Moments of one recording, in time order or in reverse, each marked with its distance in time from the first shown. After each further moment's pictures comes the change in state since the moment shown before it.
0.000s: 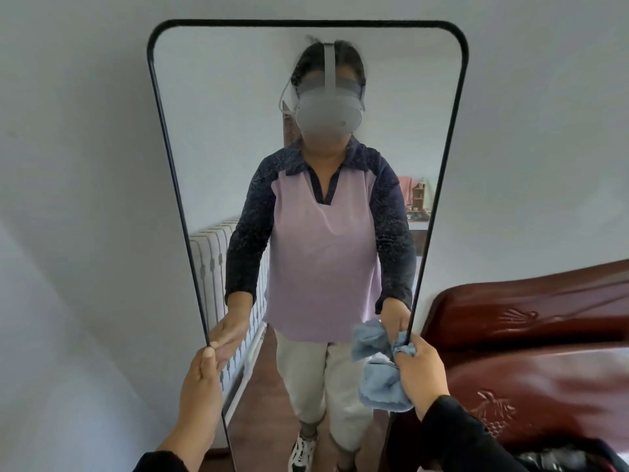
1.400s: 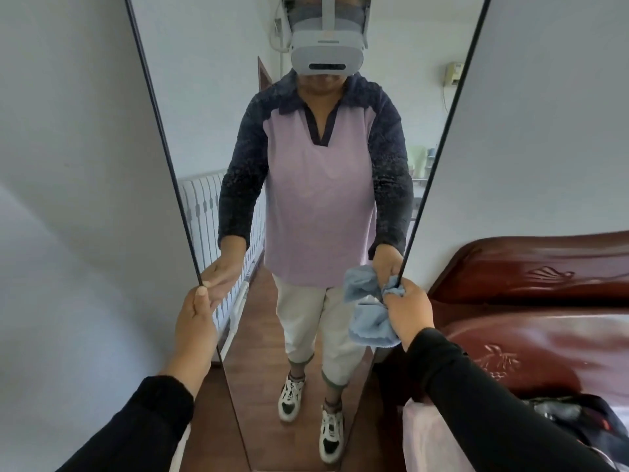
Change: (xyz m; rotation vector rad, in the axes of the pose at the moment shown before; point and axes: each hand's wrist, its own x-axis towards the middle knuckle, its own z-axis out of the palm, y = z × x) left_hand 0.039 -0.043 0.018 -0.001 0.055 -0.046; right_hand 0.052 0.012 0.042 -0.148 -0.090 0.047
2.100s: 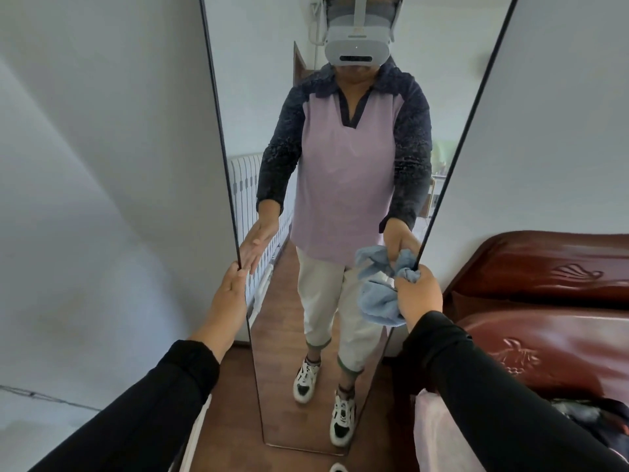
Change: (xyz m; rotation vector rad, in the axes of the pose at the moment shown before) left_hand -0.008 -0.016 -0.030 0.018 -0.259 -0.064; right_hand -0.022 -0.006 0.024 0.016 0.057 -0.014
